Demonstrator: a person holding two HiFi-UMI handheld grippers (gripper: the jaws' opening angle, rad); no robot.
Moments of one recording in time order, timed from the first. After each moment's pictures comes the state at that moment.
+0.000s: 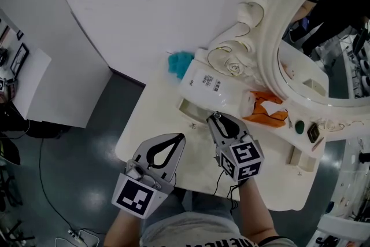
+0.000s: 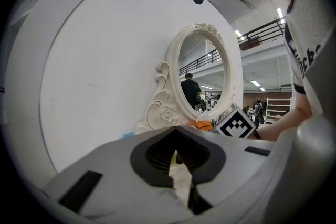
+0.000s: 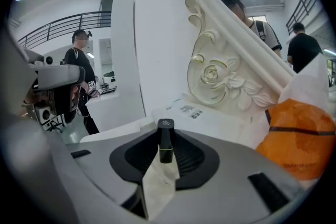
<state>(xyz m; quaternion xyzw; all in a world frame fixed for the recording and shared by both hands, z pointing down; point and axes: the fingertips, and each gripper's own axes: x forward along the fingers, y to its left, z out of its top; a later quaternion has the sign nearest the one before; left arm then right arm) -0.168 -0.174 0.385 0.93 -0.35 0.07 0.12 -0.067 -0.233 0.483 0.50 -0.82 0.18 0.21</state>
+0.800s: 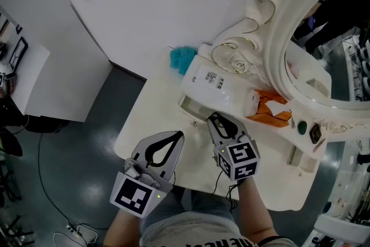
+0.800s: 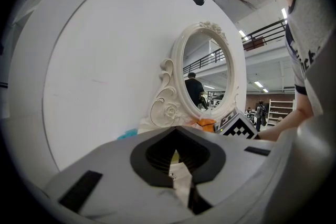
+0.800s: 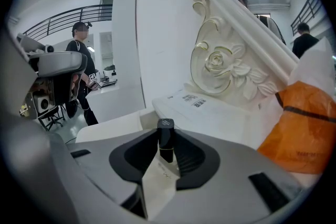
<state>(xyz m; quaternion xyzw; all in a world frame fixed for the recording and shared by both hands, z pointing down) -0.175 -0.178 0.396 0.92 -0.36 0.07 0.13 -0.072 -0.230 0.508 0.49 -0.82 0.18 0.24</state>
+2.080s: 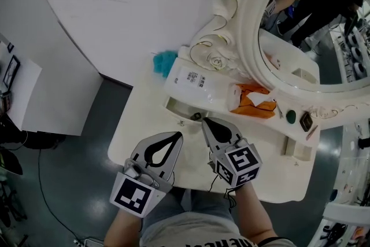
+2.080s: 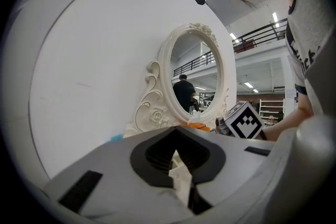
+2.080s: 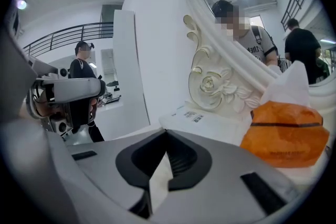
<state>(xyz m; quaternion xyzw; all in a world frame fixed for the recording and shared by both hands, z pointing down) -0.143 -0.165 0.379 0.94 -0.31 0.07 0.11 -0.067 -0.206 0.457 0.50 -0.84 0.18 0.16</state>
